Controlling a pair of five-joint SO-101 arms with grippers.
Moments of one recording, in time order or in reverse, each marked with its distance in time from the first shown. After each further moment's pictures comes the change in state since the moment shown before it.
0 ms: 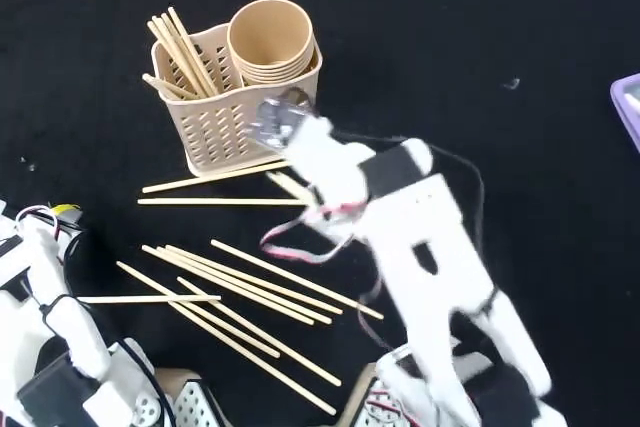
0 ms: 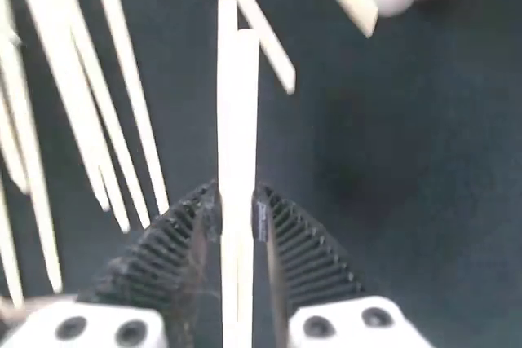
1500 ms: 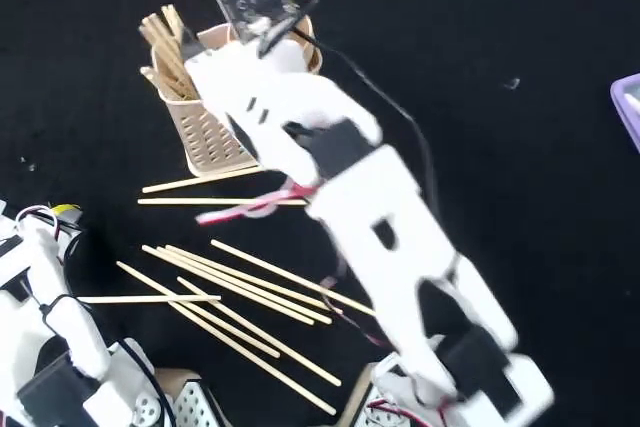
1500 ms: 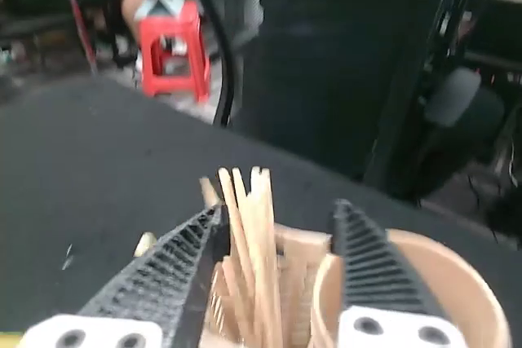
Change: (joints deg) left arm 0.0 0.0 0.0 0.0 0.0; right arm -5.5 13.3 -16.4 -44.3 -27.8
